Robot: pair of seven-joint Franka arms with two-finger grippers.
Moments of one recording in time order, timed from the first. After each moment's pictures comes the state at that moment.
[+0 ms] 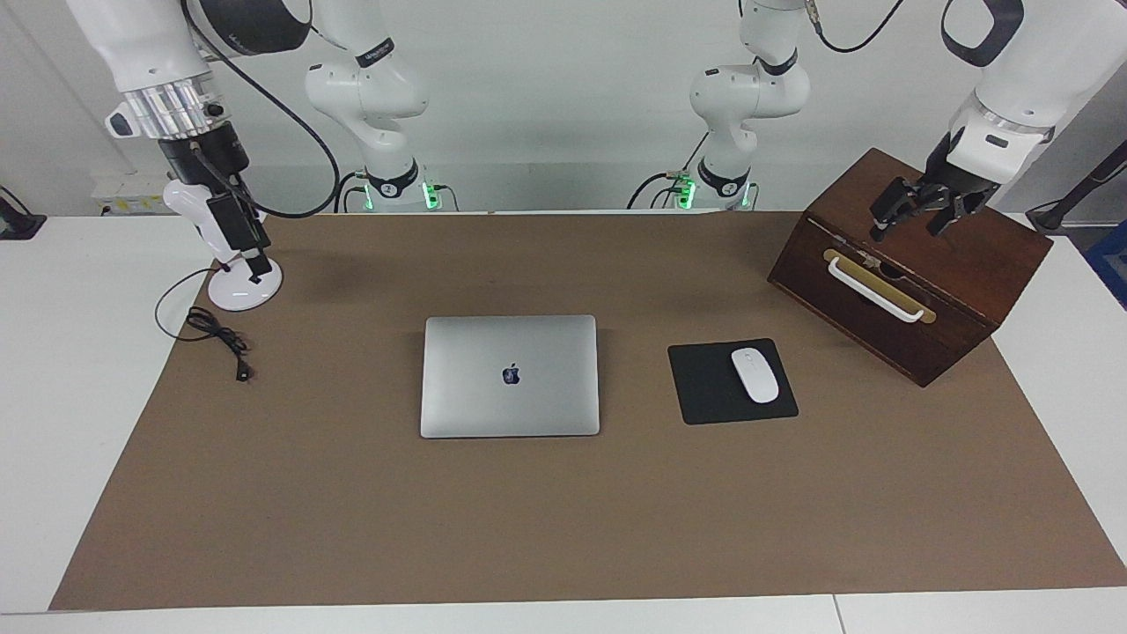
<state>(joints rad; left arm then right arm) -0.03 -0.05 0.09 -1.64 -0.04 1.58 -0.01 -0.07 -0.25 0.00 -1.94 0.24 2.09 1.03</state>
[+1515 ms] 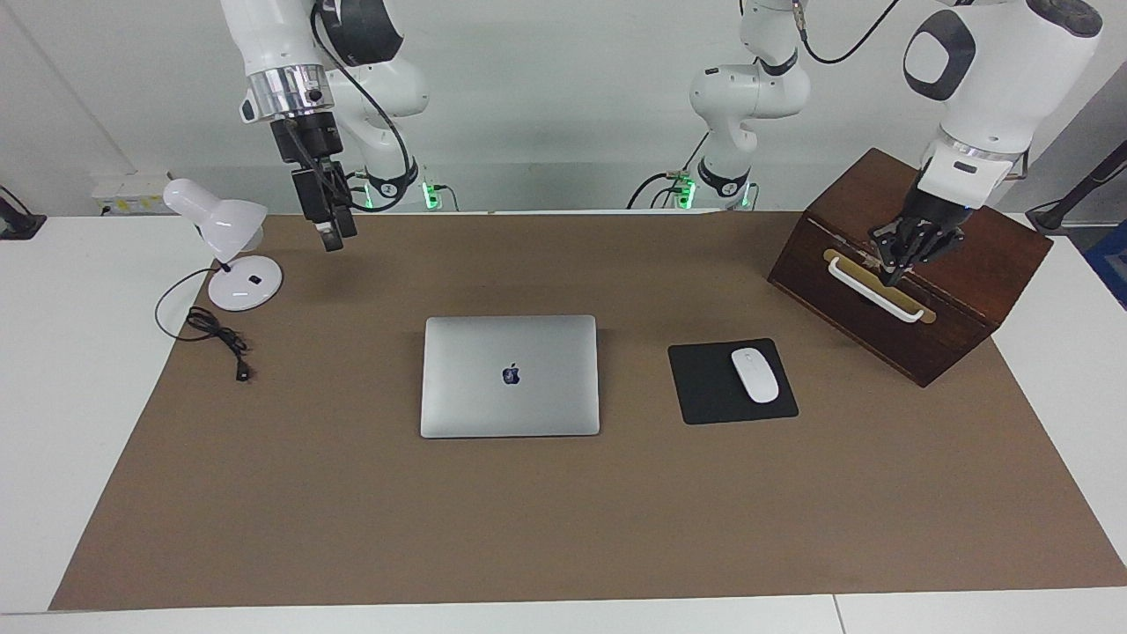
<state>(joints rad) -0.07 -0.04 0.06 -1.76 -0.06 1.88 -0.01 0.01 -0.48 0.12 -2.36 0.25 2.50 1.37</state>
